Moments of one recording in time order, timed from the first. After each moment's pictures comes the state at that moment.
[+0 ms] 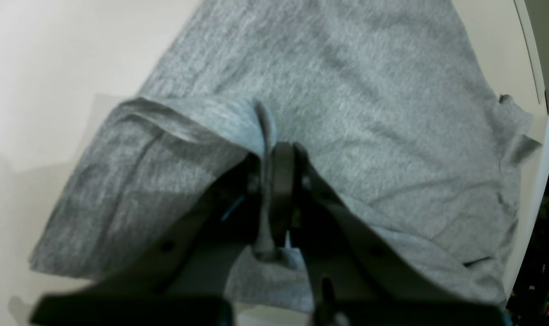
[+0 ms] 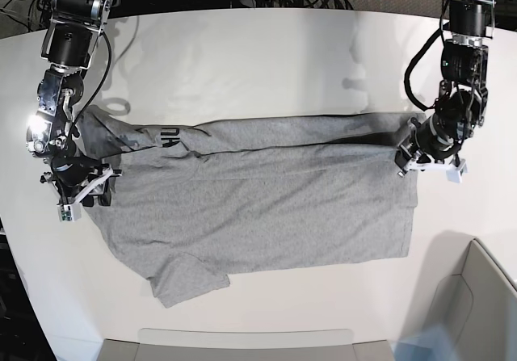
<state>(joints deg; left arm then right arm) 0.2 -31.3 0.0 82.0 -69.9 22.3 39.2 13.9 18.0 15.9 70.9 12.1 26.2 -33.6</state>
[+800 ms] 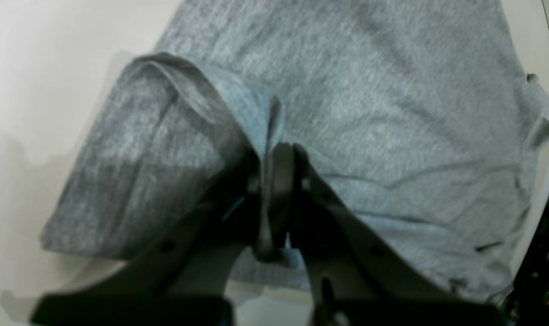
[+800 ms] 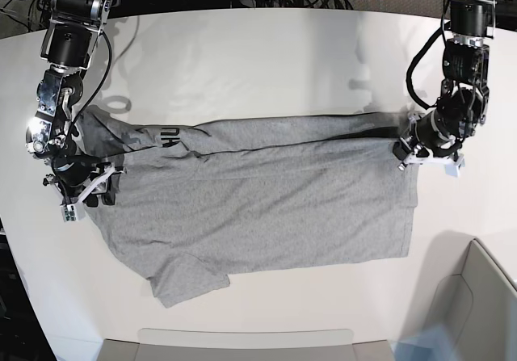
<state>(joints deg) 0.2 -31.3 -1.1 79.9 -69.7 22.3 43.4 13.9 18.1 15.9 70.9 11.9 29.8 -33.6</state>
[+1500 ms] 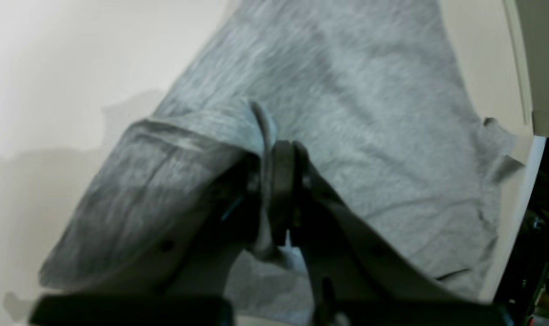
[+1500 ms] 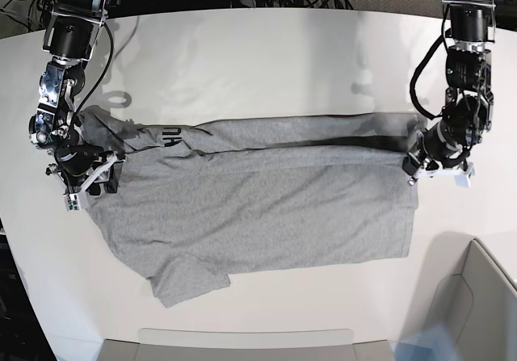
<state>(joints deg) -1.8 -30.5 -3.5 79.6 -69.7 22.3 41.3 11.4 18.0 15.9 70.9 11.9 30.0 -33.4</state>
